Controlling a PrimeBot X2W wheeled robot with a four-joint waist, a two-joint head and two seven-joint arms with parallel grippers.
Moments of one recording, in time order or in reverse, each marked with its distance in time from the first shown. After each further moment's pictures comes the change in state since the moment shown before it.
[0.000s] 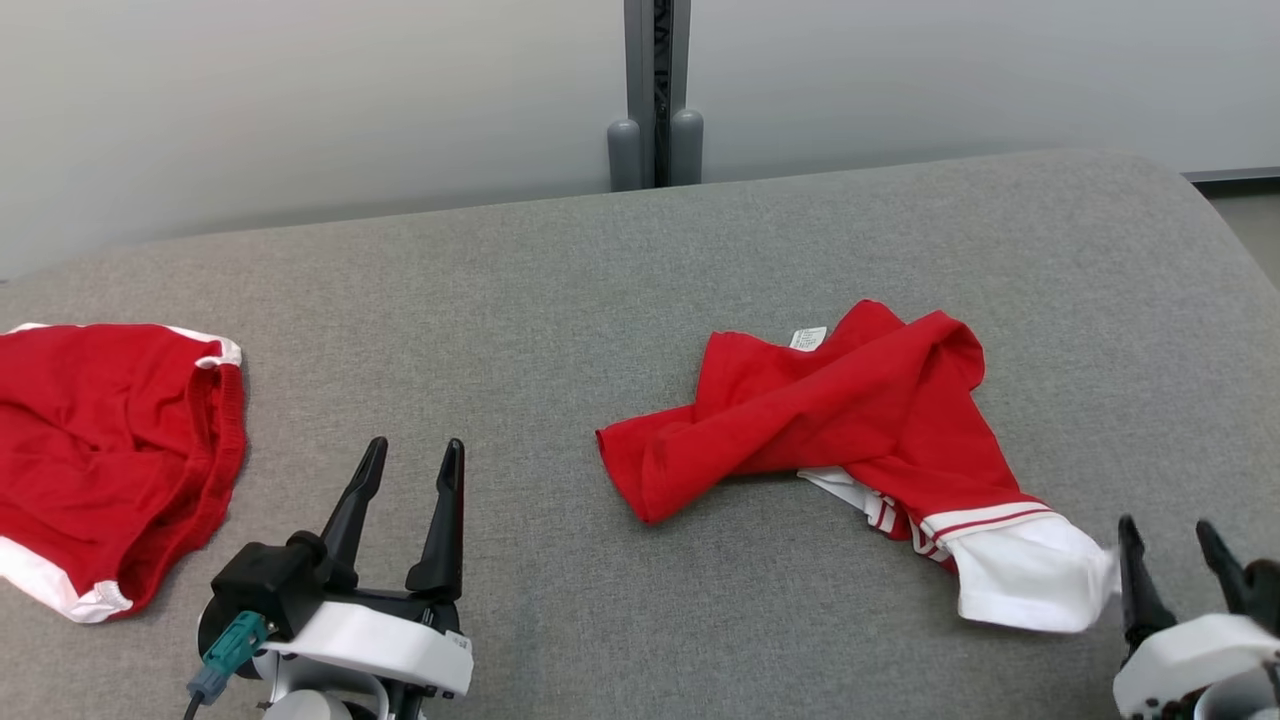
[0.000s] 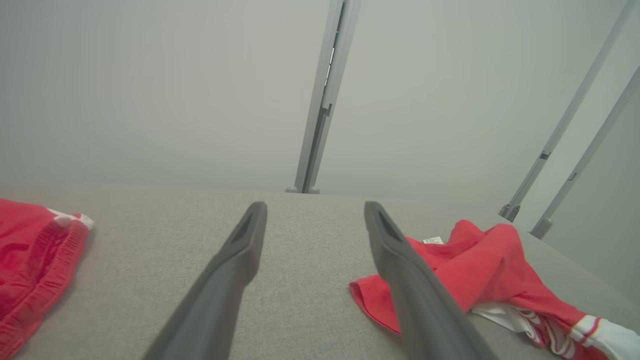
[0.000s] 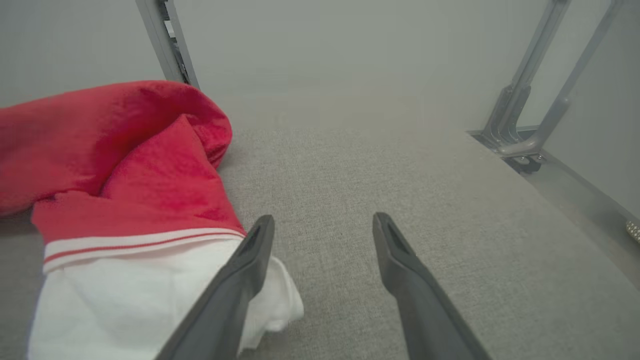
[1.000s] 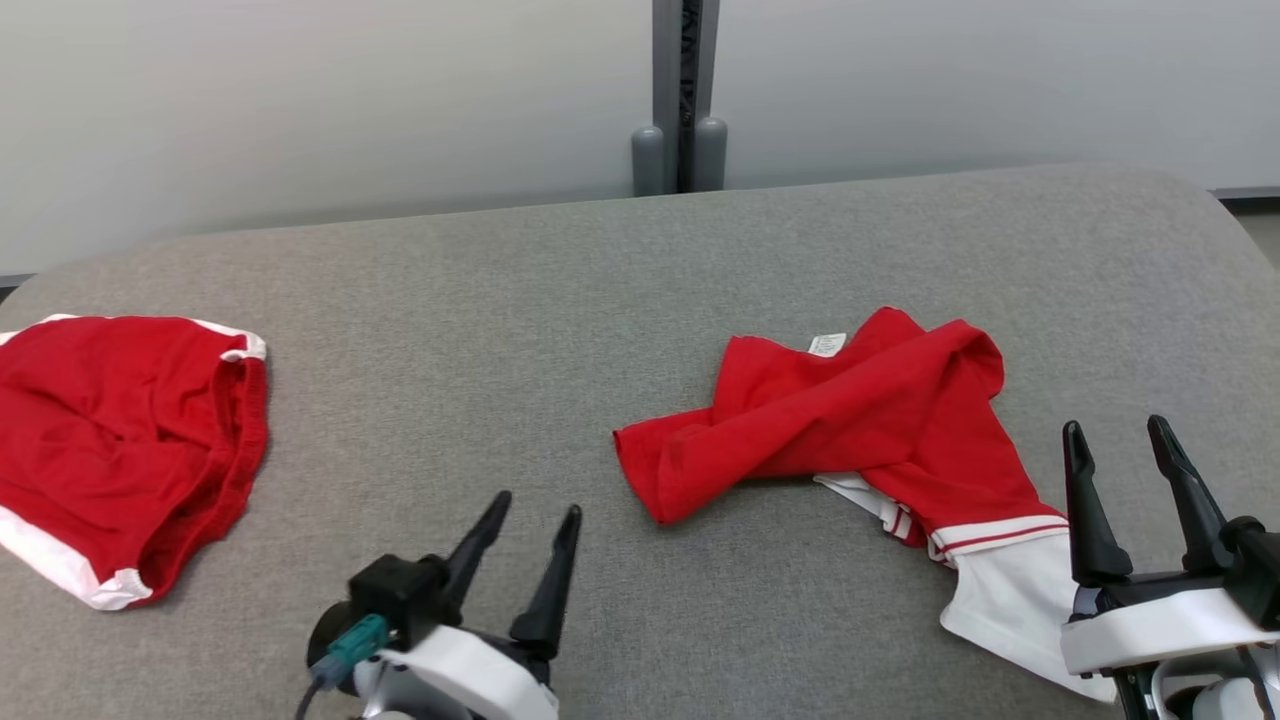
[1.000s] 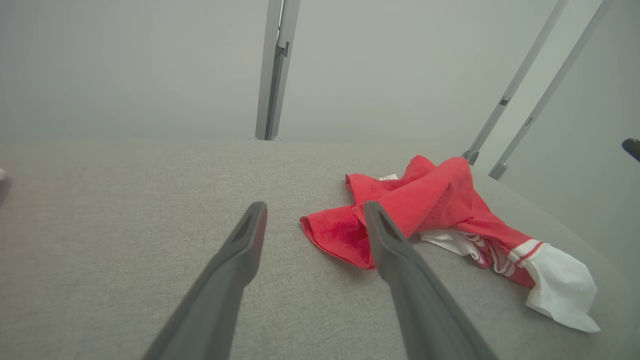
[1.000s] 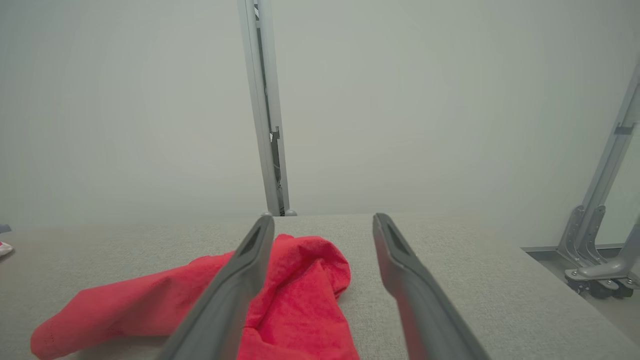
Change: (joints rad) left arm -0.006 -0.010 -0.148 0.072 -0.011 -0.038 0.059; right arm 0.082 0.063 0.048 -0.447 -0.027 0.000 -0.008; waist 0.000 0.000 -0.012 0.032
